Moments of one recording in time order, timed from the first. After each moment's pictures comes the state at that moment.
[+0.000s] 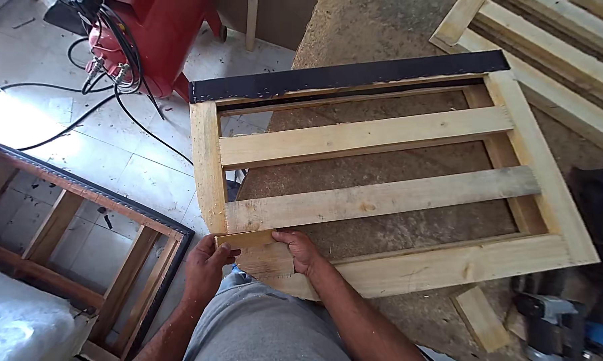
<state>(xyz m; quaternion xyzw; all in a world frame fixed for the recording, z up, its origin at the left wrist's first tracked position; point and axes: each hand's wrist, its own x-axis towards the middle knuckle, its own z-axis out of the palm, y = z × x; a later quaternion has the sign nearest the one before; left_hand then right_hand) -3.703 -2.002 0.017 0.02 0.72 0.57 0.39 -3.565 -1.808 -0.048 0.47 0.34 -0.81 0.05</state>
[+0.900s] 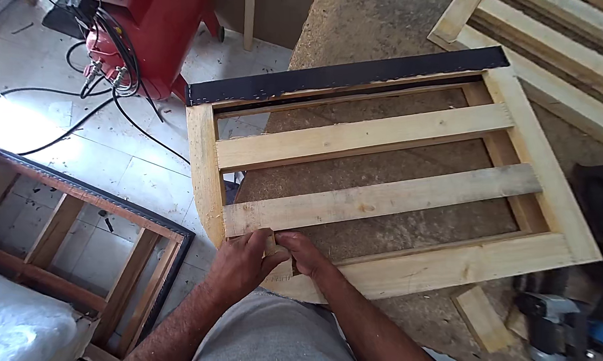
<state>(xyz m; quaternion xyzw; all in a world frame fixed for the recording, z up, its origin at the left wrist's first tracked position) -3.692 -1.945 0.066 0.56 0.76 0.29 0.14 -3.551 -1.795 -0.054 0.36 0.43 -0.82 0.07</state>
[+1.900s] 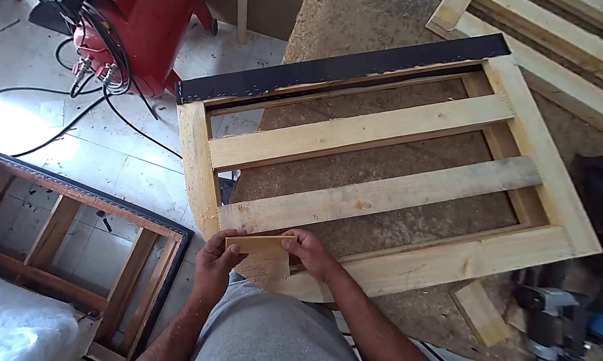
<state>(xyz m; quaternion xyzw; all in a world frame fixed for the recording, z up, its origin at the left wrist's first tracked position) -3.689 -1.981 0.001 0.08 0.58 0.68 0.43 -3.525 -1.784 -0.037 0.35 0.54 -0.76 0.00</state>
